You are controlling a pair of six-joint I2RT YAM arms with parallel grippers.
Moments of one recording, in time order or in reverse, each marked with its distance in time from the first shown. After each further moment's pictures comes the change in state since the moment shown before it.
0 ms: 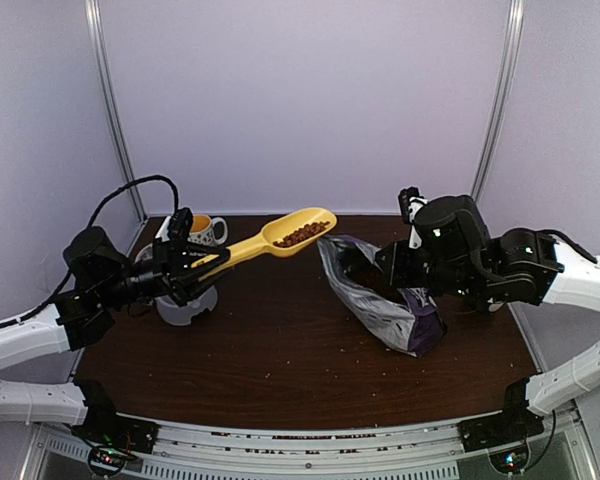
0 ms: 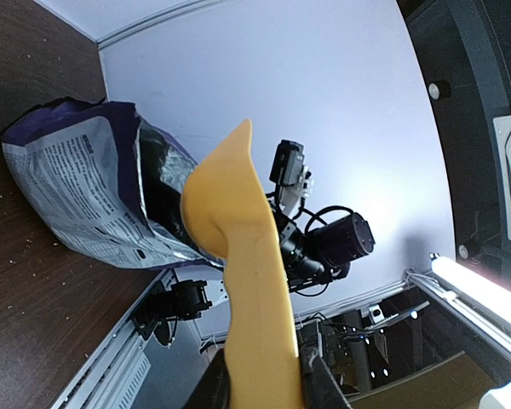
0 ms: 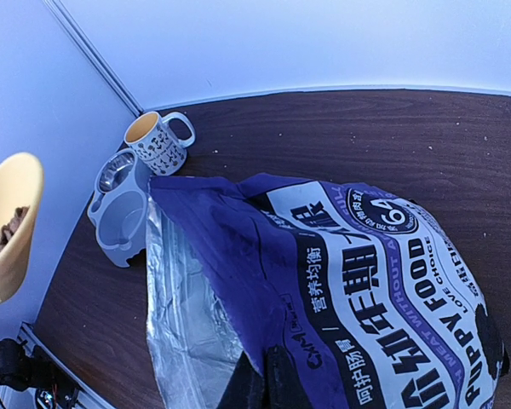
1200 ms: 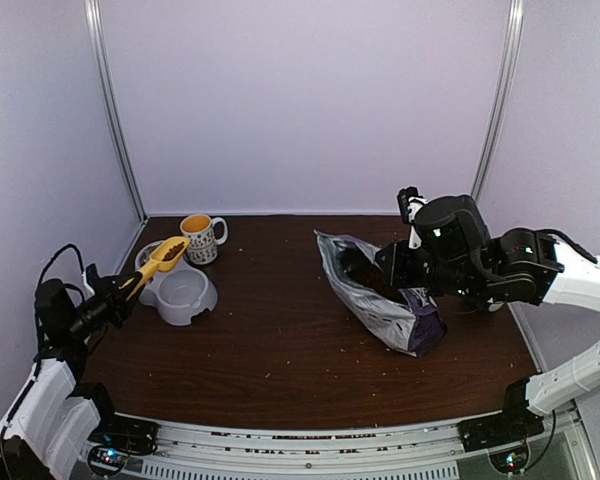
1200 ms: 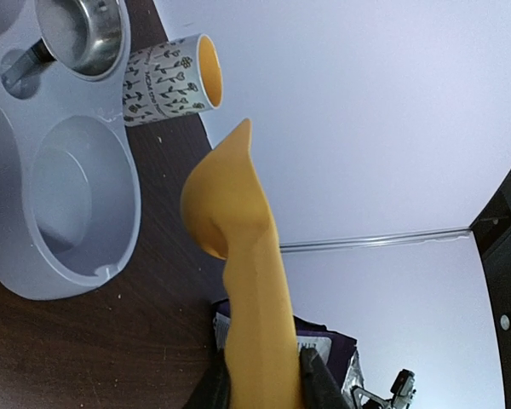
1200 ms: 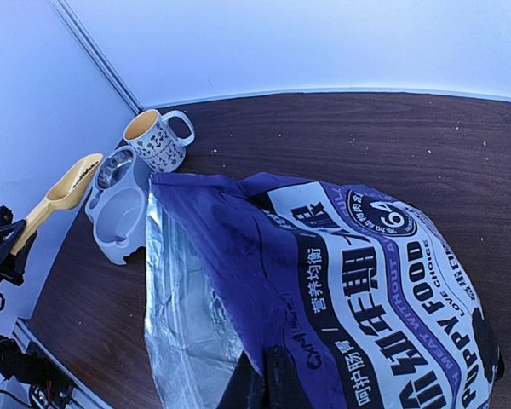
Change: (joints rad) left arm 0.966 -0.318 -0.414 -0.163 0.207 0.001; right arm 0.000 0.000 0.000 0.000 0.001 -0.023
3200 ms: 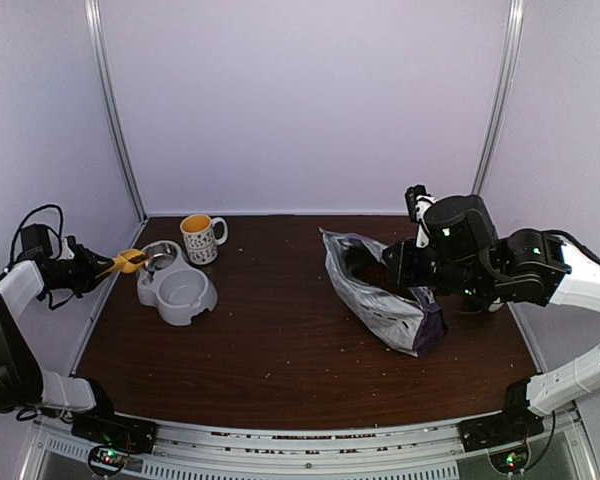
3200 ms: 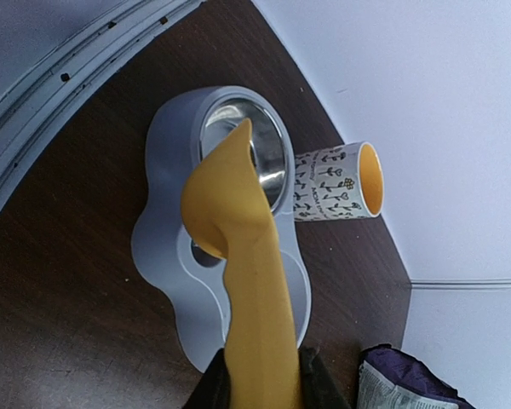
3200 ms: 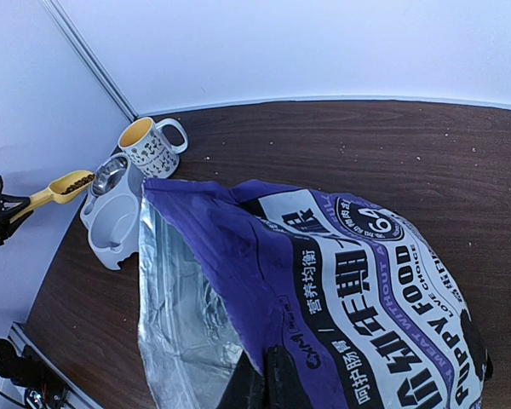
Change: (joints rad) left arm 0.279 0.592 0.607 -0.713 -0.090 0.806; right arm -0.006 -0.034 -0.014 -0.008 0.021 -0.016
